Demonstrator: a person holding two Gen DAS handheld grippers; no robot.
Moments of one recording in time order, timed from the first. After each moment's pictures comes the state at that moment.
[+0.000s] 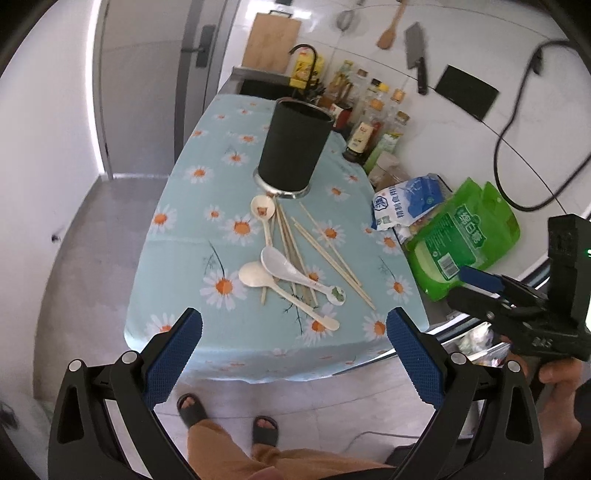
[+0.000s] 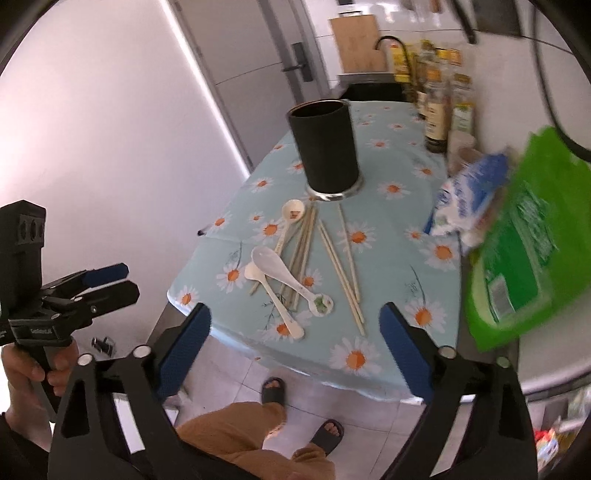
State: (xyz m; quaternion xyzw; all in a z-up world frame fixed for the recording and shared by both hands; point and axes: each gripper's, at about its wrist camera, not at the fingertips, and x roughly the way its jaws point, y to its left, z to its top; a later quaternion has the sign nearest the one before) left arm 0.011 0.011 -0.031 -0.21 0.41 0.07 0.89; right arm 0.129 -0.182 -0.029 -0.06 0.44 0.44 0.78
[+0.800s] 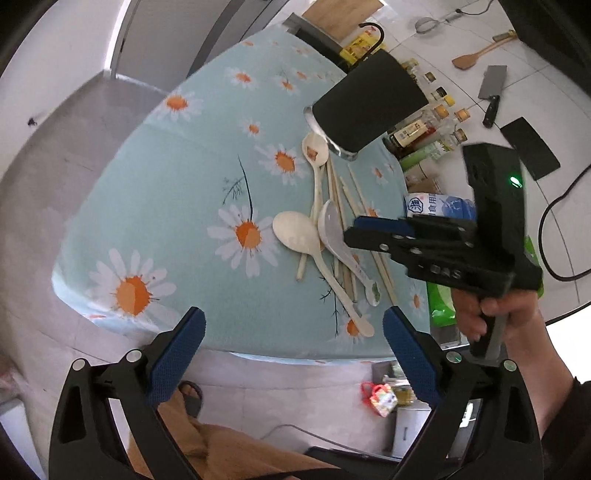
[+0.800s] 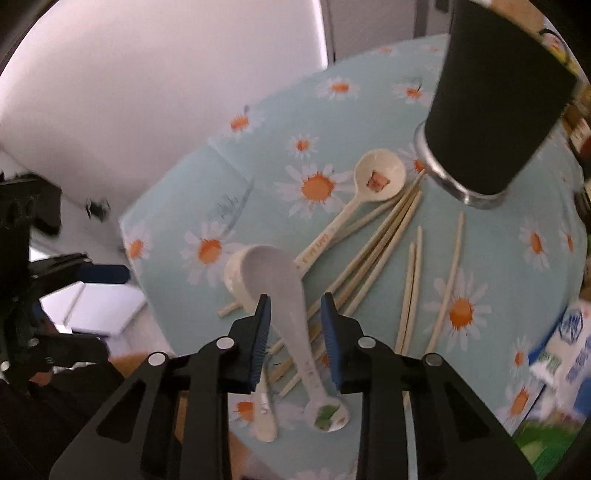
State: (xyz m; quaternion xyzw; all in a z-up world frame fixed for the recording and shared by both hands) left arm 0.031 0.079 -0.152 -0.40 0.42 0.04 0.82; right arm 0.191 0.006 -0.147 -0.30 0.50 0.54 0.60
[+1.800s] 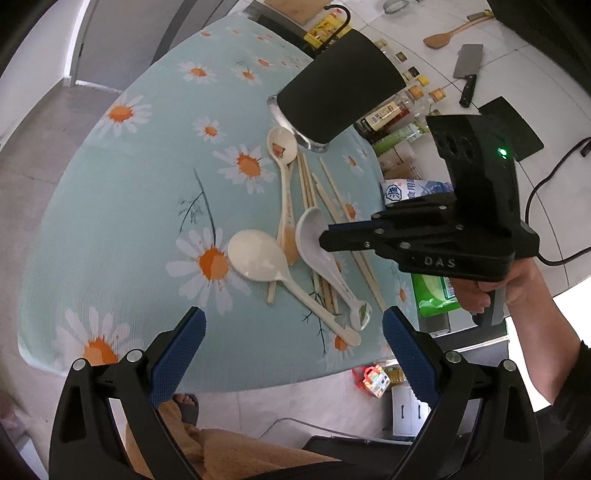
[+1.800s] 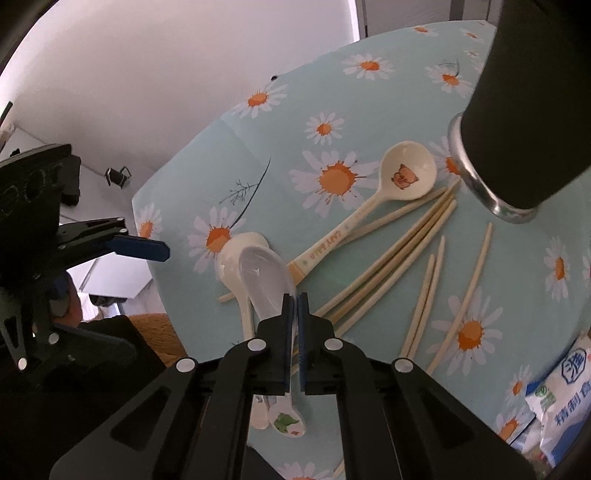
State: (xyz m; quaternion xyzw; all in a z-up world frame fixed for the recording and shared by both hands) left arm 0.068 0.088 -0.155 -0.37 0.42 -0.03 0.82; right arm 0.221 0.007 -0.139 -0.32 0.54 0.57 0.54
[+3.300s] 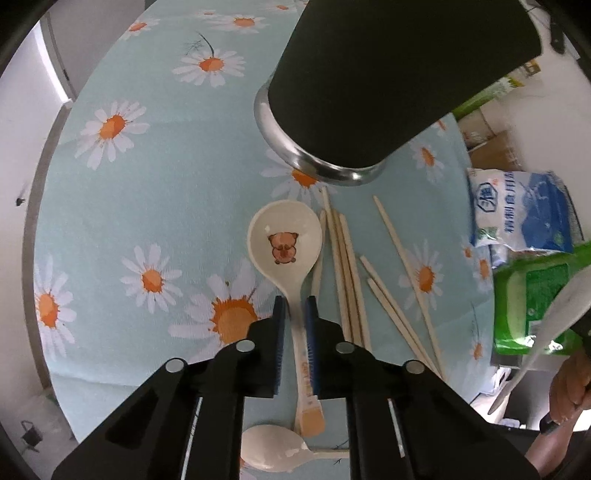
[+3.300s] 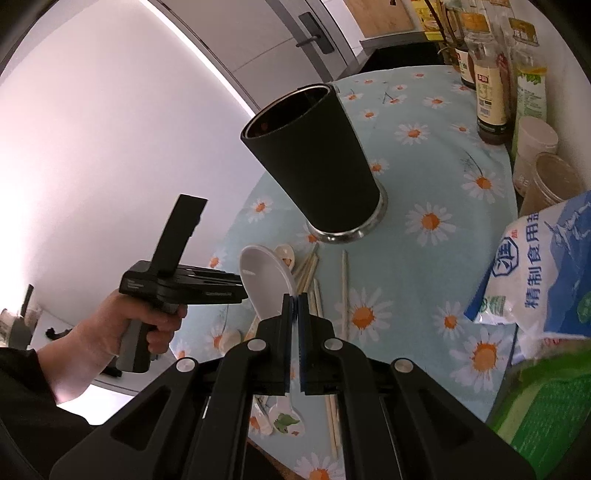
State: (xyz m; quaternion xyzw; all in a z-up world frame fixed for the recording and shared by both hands) left arm 0.266 0.110 -0.177 -0.24 0.61 0.03 0.76; right arm 0.313 -0.123 -0.052 0.01 0.51 0.52 0.69
